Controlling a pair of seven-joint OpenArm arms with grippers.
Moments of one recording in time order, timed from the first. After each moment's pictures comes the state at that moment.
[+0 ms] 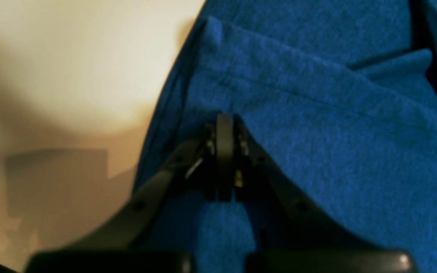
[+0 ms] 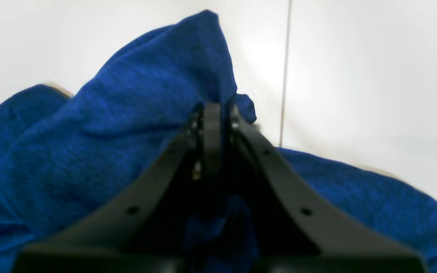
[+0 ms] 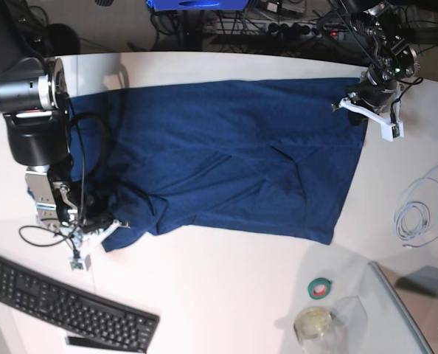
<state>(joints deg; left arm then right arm) 11.5 -2.4 -39.5 75.5 -8.2 -26.6 31.8 29.6 7.3 -2.9 32.5 10.9 6.8 -25.9</state>
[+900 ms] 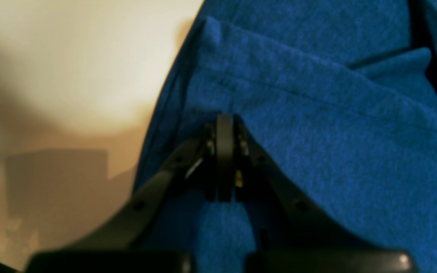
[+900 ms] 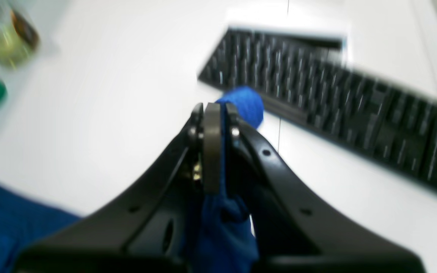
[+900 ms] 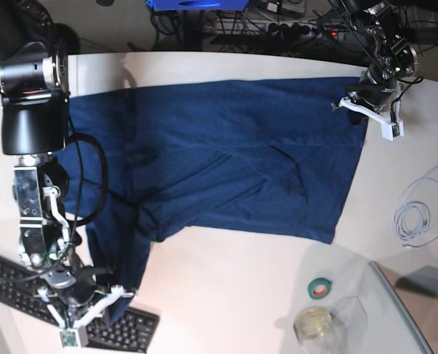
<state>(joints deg) 11.7 -2.4 -39.5 75.6 -8.3 -26.6 31.6 24.7 6.9 -3.2 70.8 10.7 6.8 -26.0</state>
